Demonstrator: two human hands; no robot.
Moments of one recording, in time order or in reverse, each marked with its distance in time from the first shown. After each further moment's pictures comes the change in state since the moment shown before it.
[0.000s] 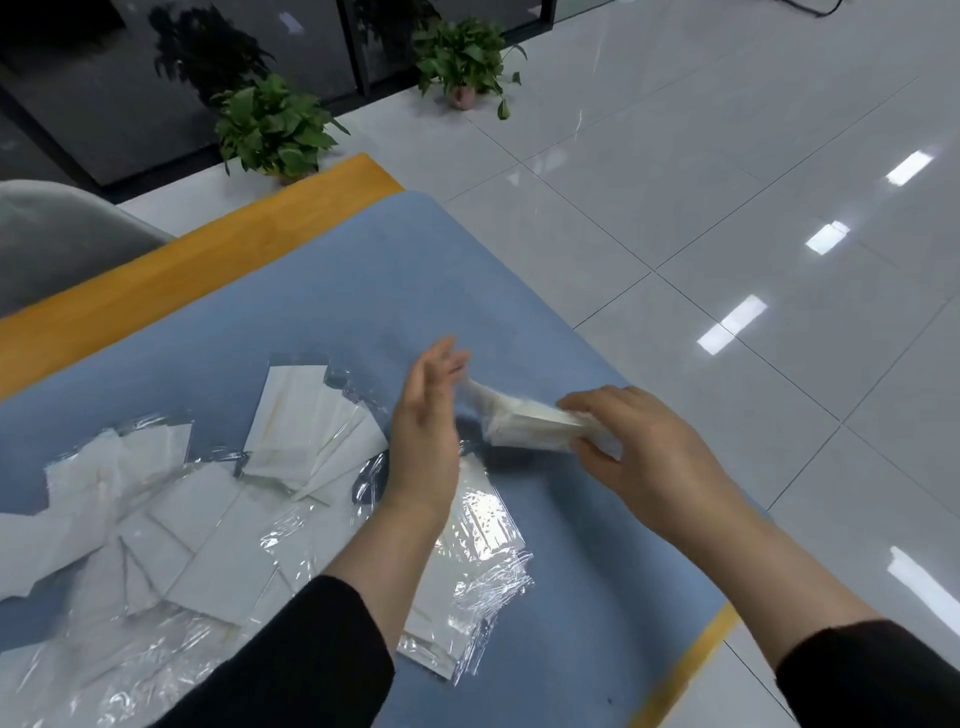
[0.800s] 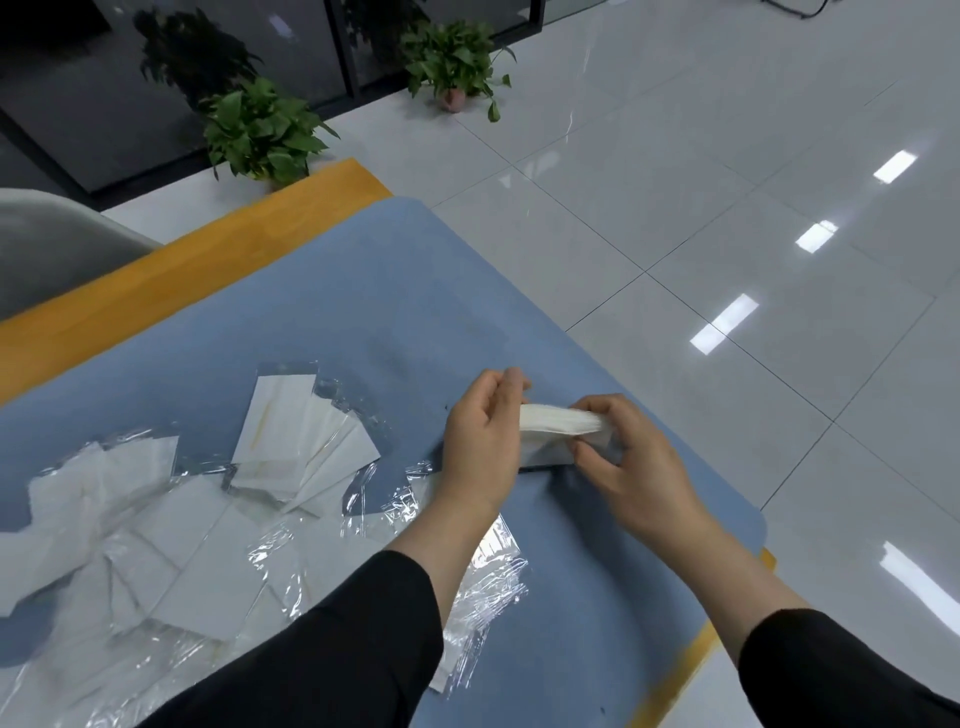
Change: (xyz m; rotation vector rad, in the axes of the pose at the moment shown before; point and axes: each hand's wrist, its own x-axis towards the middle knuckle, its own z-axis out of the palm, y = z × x) left_hand -0.001 -0.015 0.045 0.195 -0.070 0.024; right_hand -0.006 0.009 0.021 0.421 0.104 0.308
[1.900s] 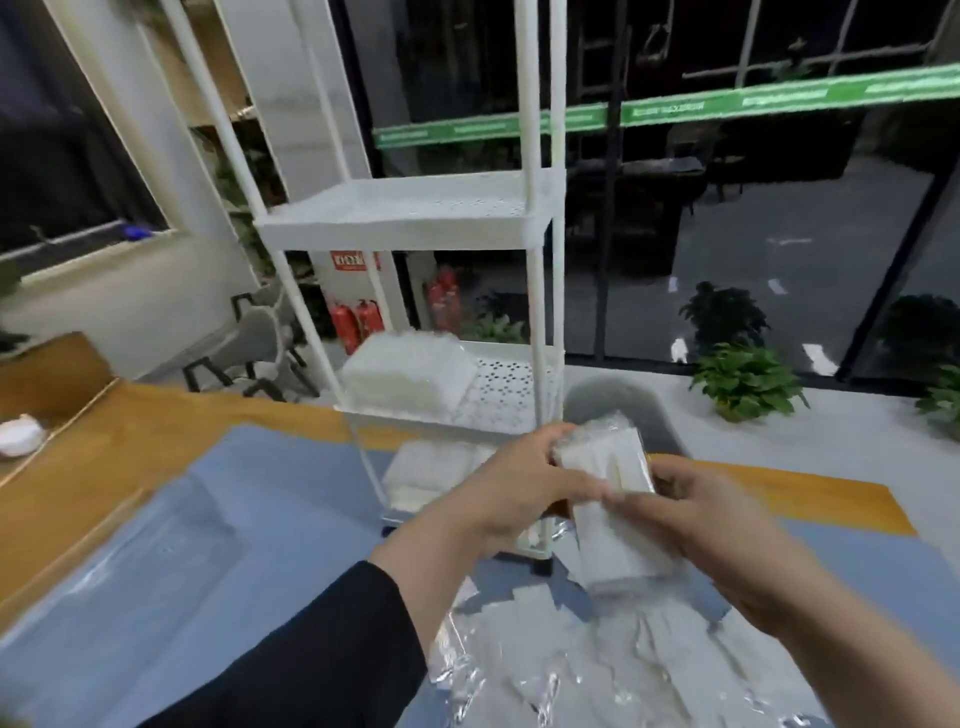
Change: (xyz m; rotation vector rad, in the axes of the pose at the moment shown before) left_hand -0.249 0.272 -0.405 -0.069 0.312 -0.037; right_hand -0.108 -0.489 0.090 0.358 -0.971 -0.293
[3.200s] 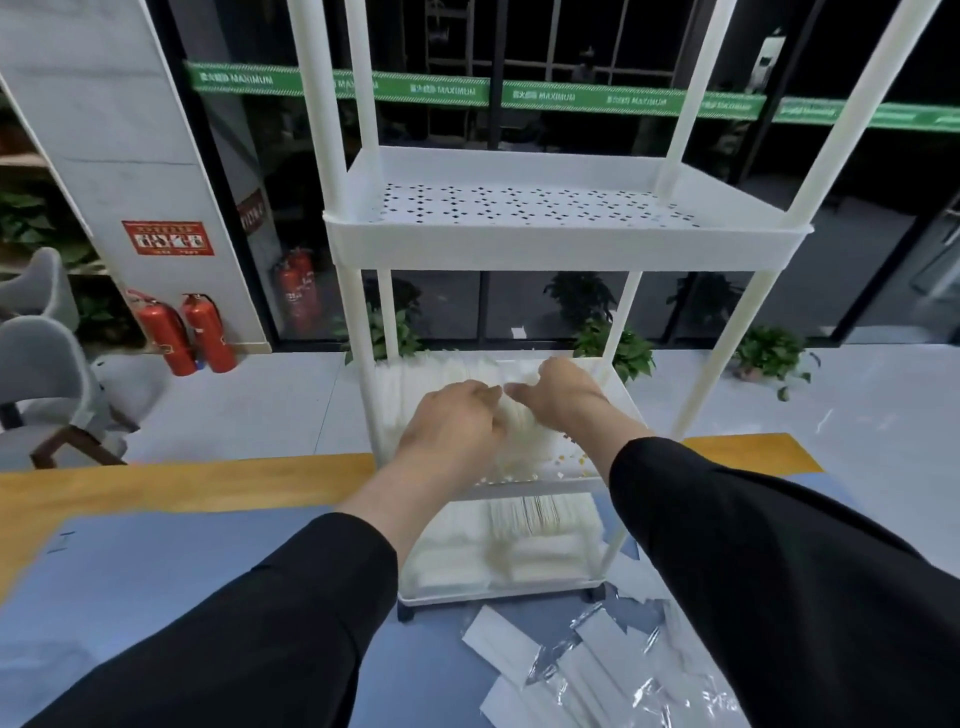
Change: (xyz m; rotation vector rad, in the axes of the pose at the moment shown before) left_hand 0.097 0.009 -0.270 1.194 0.074 0.294; right_hand 0.299 -0.049 0.197 -0.890 0.385 0.429
